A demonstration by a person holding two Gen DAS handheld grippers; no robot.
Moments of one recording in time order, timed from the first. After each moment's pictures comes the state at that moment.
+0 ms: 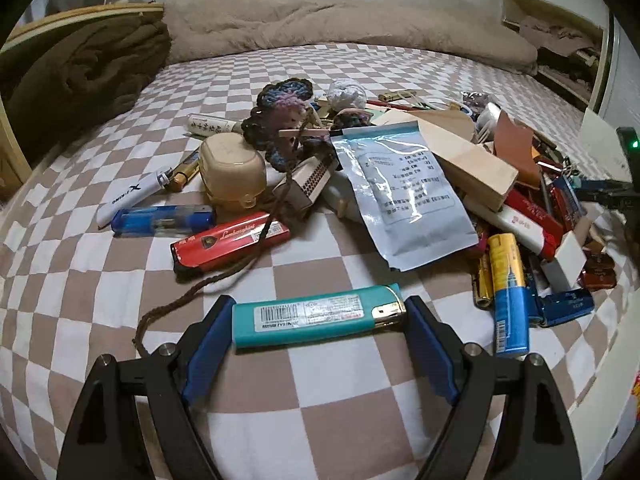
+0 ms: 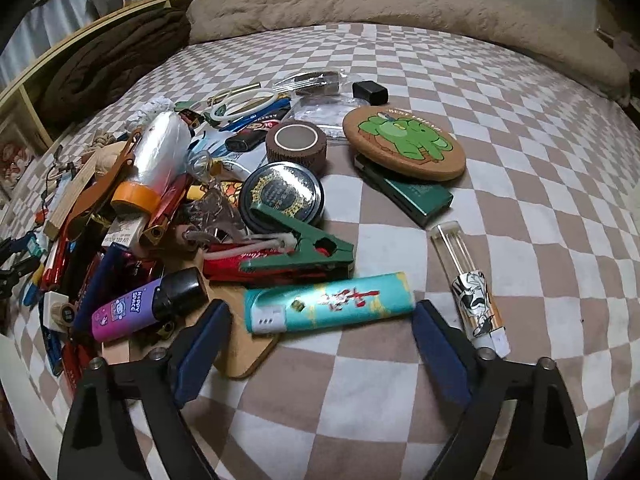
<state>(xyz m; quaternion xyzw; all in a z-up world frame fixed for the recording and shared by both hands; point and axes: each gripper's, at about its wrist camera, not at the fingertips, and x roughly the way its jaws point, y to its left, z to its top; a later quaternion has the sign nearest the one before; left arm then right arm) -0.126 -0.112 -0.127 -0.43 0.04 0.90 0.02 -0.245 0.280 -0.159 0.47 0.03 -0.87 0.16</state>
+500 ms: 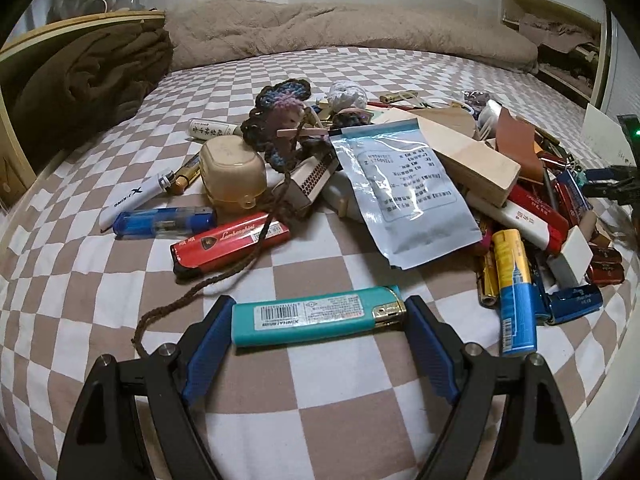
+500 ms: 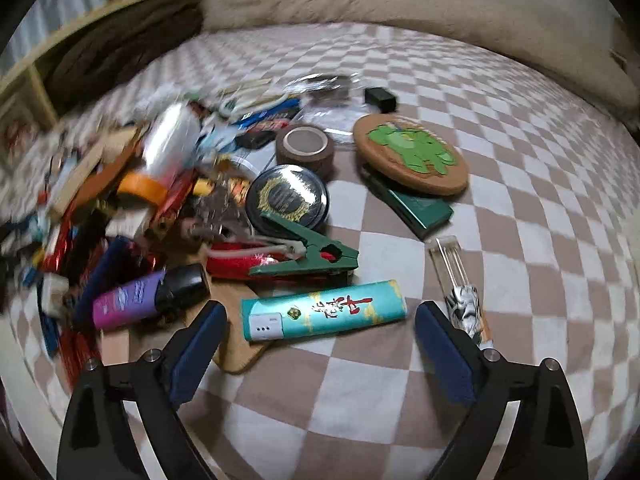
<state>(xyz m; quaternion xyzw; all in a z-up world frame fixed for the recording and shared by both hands) -0.126 -0.116 -0.130 -0.42 0.03 0.91 0.02 -0.248 0.270 -0.152 0.47 0.12 -0.86 0.18</state>
